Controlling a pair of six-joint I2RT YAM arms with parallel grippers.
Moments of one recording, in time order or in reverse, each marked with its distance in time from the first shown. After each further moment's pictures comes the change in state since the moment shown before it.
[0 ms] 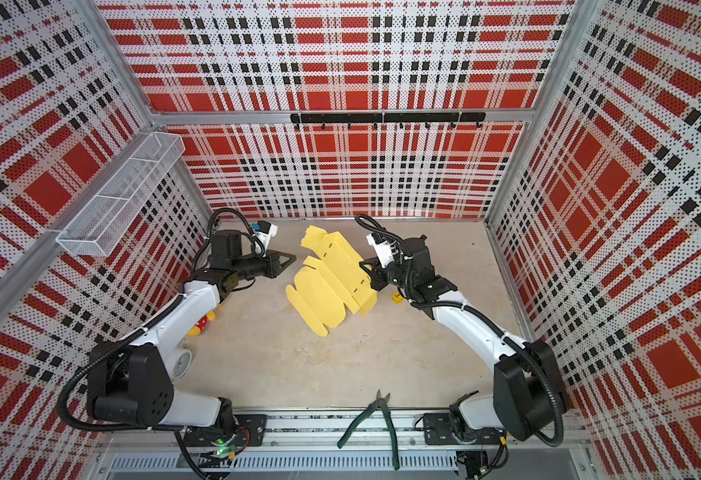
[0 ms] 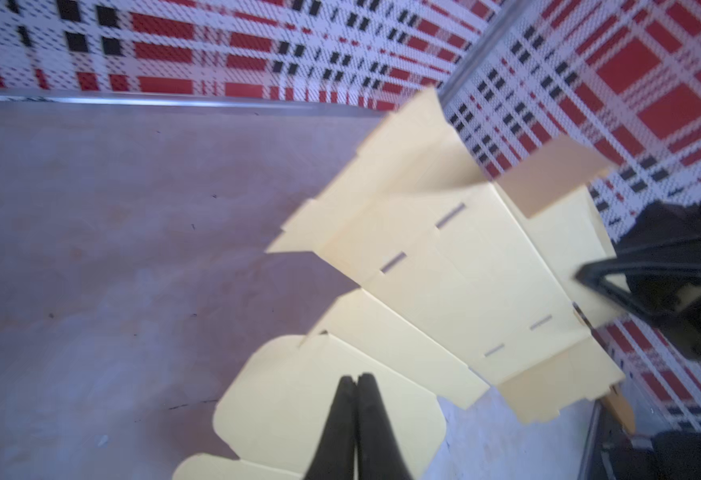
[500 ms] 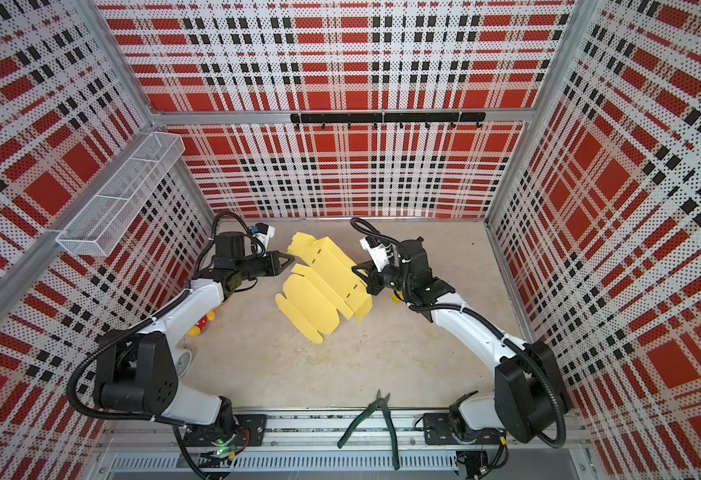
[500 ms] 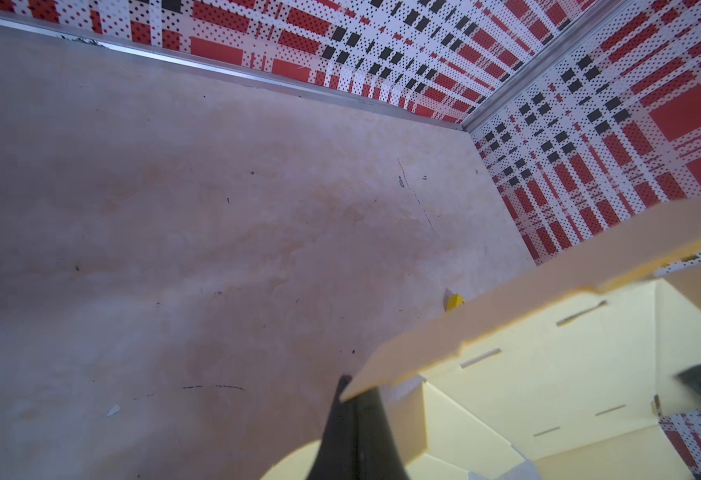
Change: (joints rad) left arm -0.028 0.060 -0.024 0.053 -0.045 -0.111; right arm 0.025 -0.007 -0.012 0.033 -0.077 0.004
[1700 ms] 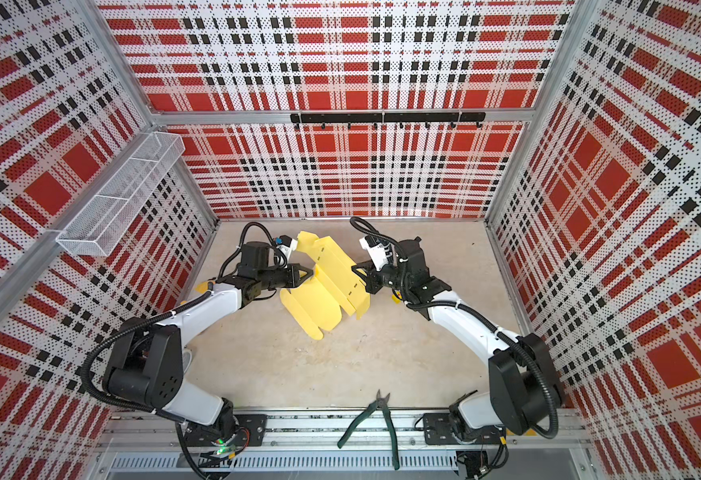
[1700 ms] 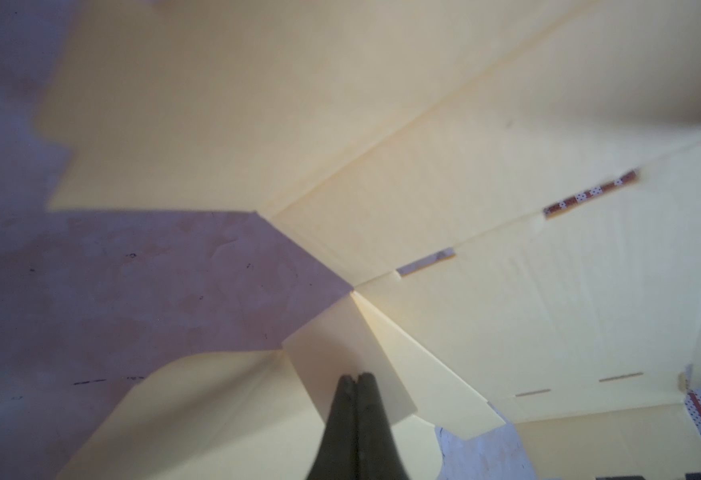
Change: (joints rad) left arm -0.135 0.053 -0.063 0.064 -0.073 -0.034; right arm 0.003 0.045 0.003 0.011 0.019 -0.001
